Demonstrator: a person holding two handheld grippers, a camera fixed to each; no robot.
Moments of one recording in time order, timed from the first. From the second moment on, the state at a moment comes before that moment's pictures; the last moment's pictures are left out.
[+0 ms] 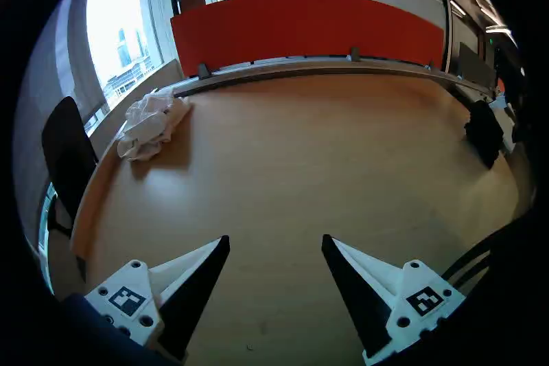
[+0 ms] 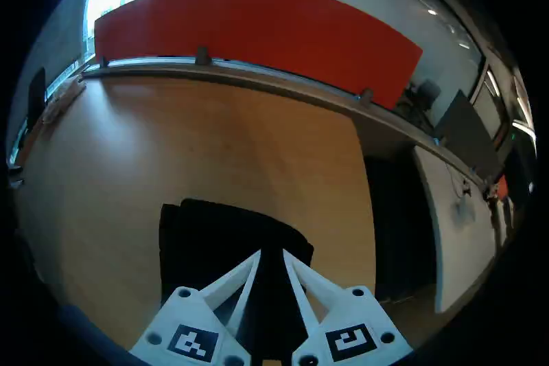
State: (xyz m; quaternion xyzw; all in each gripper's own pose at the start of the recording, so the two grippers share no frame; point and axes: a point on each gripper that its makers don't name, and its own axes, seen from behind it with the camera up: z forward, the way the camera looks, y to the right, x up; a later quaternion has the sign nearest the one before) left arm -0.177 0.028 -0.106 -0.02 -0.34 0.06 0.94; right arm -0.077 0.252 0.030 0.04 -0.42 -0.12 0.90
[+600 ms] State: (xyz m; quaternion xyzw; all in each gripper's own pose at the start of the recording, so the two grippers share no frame) left arm -0.177 0.029 -0.105 -0.03 -0.34 0.06 0.94; right arm -0.081 0.254 0.022 0.03 -0.42 -0.12 0.90
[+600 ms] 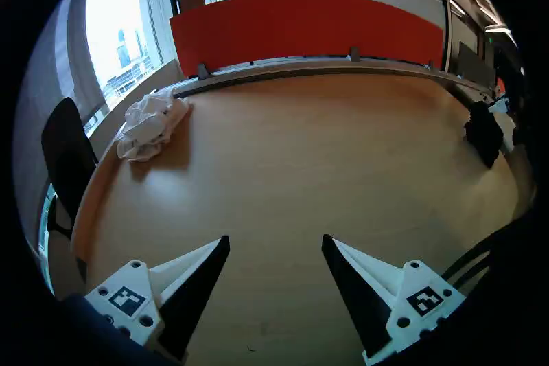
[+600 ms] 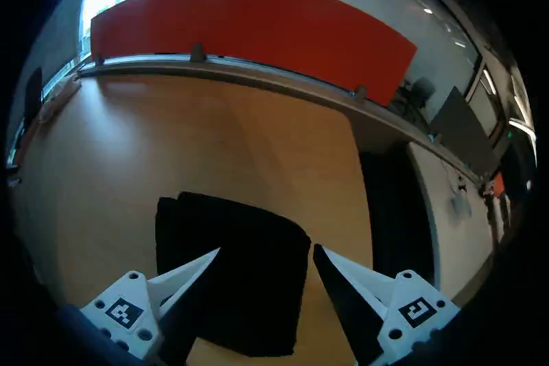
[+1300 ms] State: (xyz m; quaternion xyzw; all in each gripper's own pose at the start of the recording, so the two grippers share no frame) left arm -0.177 0.029 -0.107 -0.03 -0.34 0.06 0.94; right arm -0.076 0.232 0.029 0.04 -0.40 -0.10 0.91
